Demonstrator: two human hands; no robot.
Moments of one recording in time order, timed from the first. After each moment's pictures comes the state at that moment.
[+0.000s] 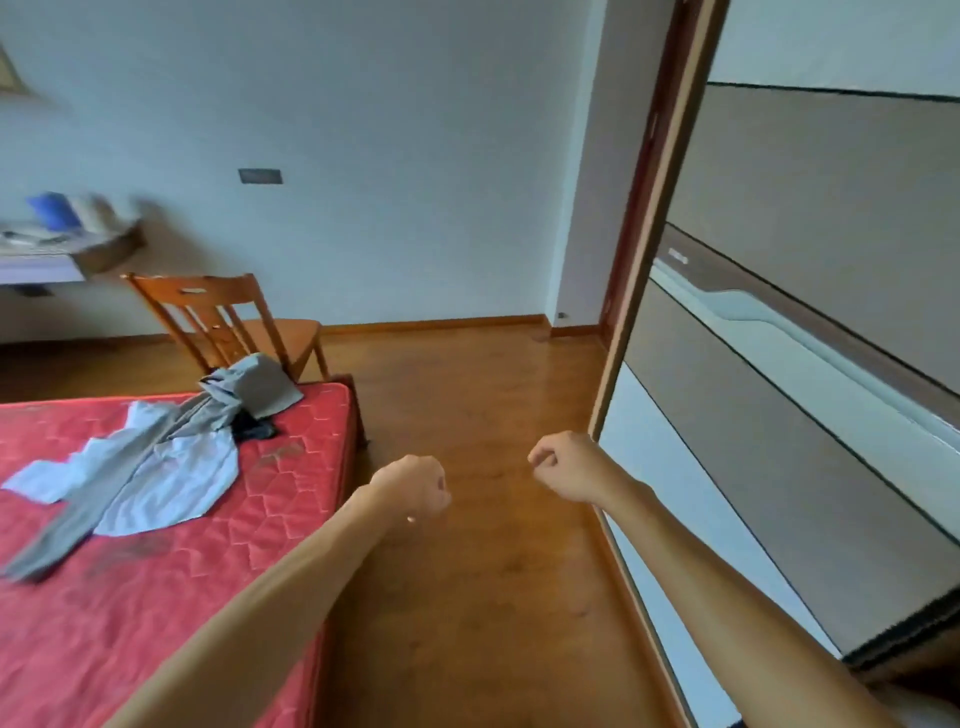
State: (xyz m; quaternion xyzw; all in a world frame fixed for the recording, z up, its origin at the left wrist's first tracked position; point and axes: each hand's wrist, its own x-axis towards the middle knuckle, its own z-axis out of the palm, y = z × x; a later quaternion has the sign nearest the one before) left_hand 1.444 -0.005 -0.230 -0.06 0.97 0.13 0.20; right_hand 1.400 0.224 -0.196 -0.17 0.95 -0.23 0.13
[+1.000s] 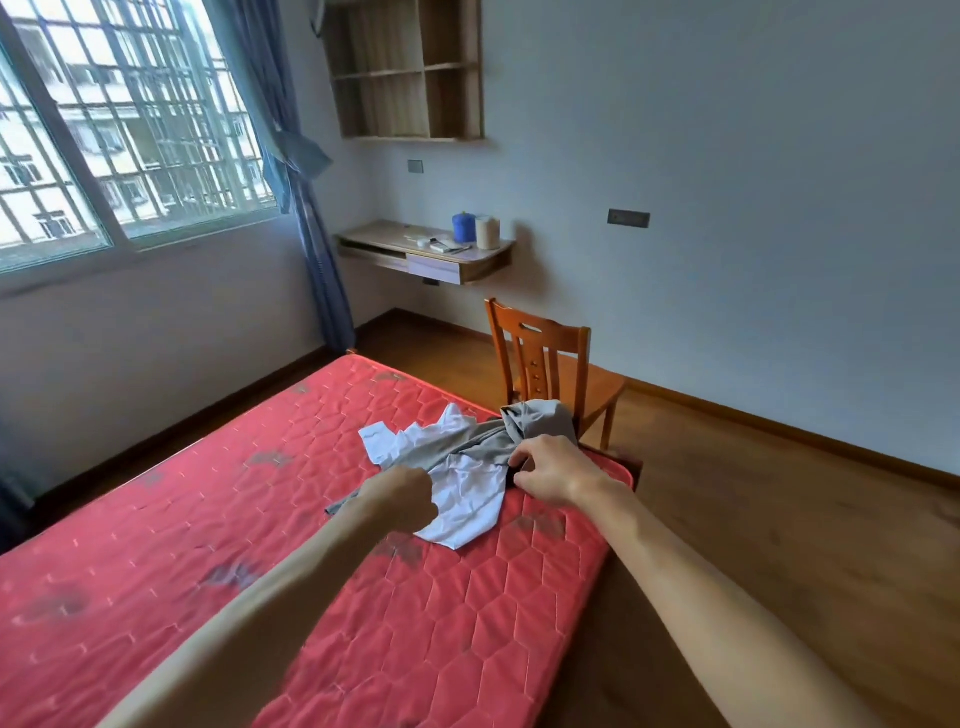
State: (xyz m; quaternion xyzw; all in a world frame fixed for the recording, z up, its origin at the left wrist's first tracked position) left_hand 1.452 -0.439 -0.209 -0.42 0.90 0.06 0.13; right_hand 1.265 -0.321 -0.183 -0.55 0.79 -0.16 0.19
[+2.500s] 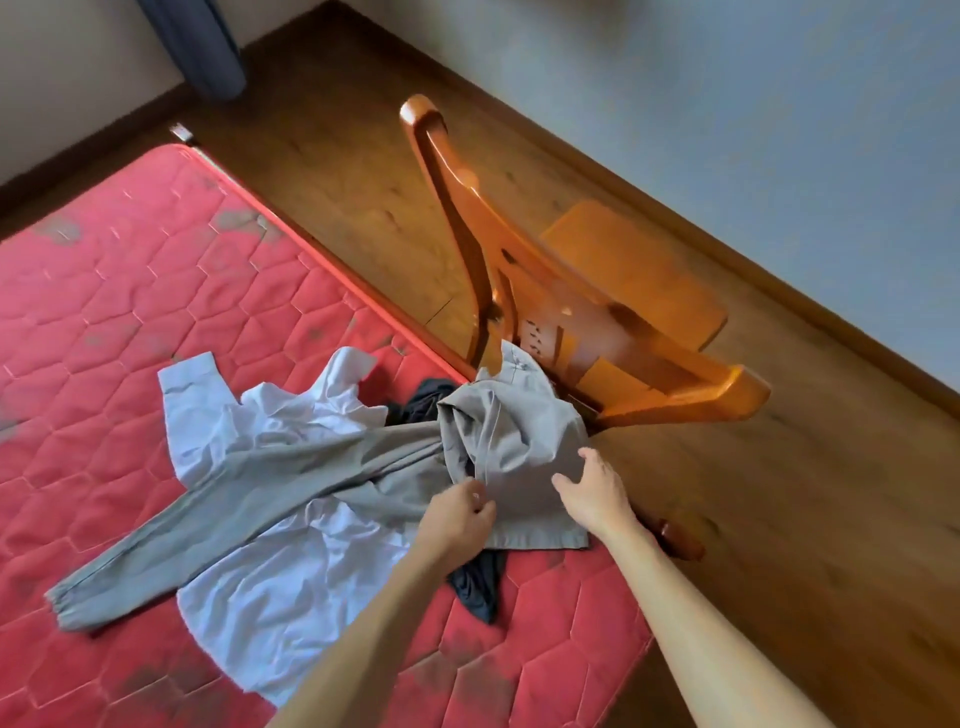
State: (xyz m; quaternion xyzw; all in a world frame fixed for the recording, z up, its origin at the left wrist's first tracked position) left_hand 0.924 -0.883 -0.605 -0.56 0.66 0.48 0.11; right_hand 0.740 -0.824 -0.623 -0.28 0.86 -0.10 0.41
